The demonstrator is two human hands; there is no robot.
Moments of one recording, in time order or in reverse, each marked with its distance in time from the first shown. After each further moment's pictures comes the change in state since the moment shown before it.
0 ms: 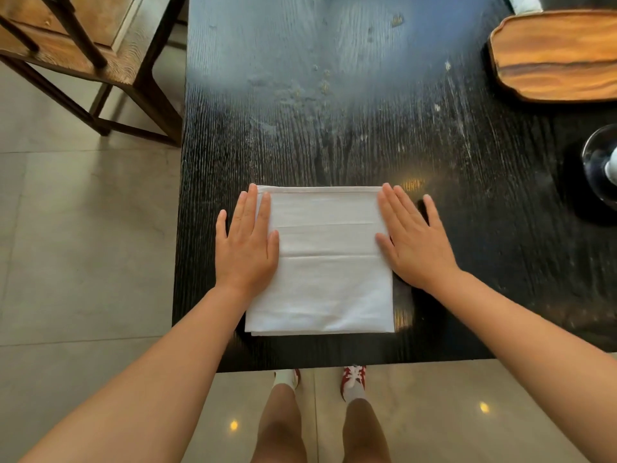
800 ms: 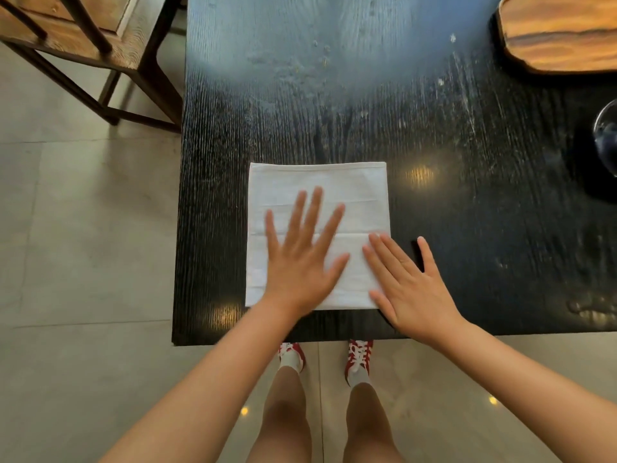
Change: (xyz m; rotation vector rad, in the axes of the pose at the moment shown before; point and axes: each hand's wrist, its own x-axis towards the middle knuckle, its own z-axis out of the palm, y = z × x) left_hand -0.051 0.072 0.002 0.001 0.087 0.268; right_hand -0.091 -0.024 0.028 -0.043 0.093 -0.231
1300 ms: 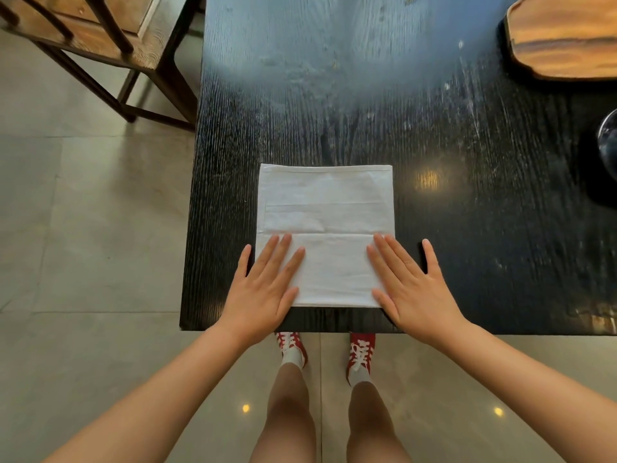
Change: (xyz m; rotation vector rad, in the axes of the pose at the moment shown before) left_hand -0.070 -0.046 -0.002 0.119 -0.242 0.036; right_hand -0.008 0.002 -0.003 0.022 -0.066 0.013
